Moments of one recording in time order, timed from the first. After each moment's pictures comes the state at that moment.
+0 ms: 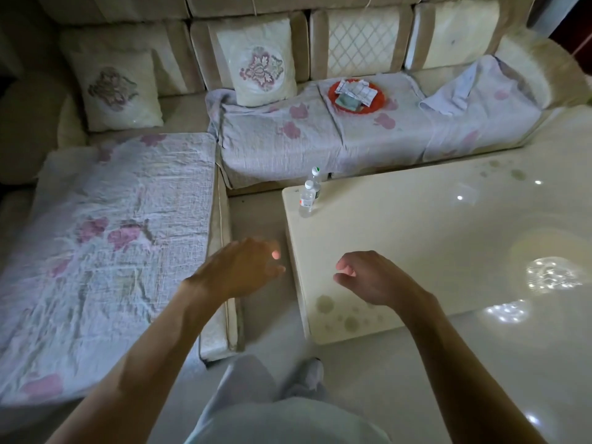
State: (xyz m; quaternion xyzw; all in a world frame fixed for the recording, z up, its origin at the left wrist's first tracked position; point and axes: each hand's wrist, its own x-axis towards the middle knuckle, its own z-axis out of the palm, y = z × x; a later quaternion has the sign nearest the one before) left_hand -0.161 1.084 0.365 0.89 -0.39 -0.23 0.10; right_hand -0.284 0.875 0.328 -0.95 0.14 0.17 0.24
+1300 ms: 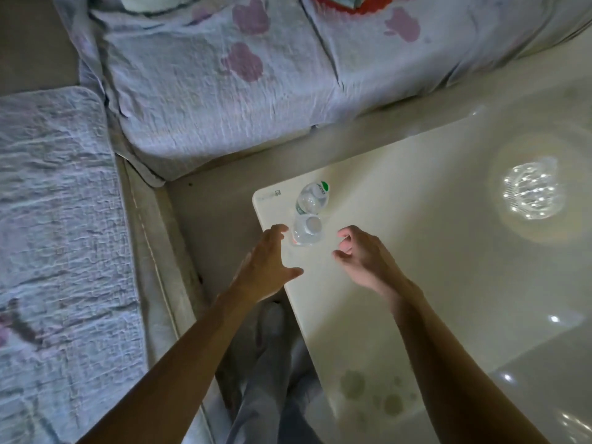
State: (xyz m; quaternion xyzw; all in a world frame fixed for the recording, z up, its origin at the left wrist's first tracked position) left_hand 0.171 0.861 -0.012 0.84 -0.30 -0.40 0.22; right_hand 0.056 0.703 0.018 -0.83 0.39 0.21 0.35
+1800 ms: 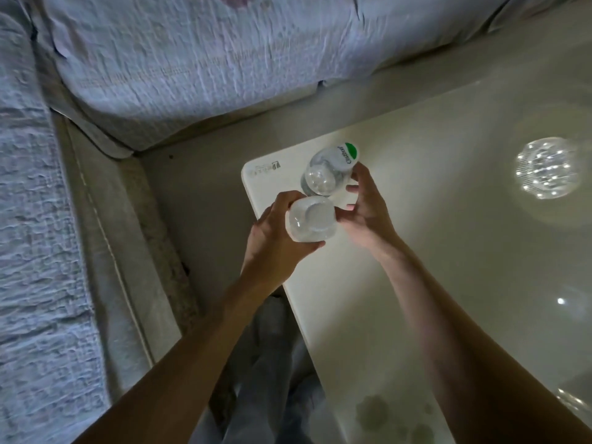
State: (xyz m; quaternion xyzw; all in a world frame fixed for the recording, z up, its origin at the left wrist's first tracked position) left_hand 0.176 0.827 -0.124 0.84 -0.30 -0.23 0.38; right_hand 0.099 0.667 -0.150 -0.80 0.39 0.01 0.46
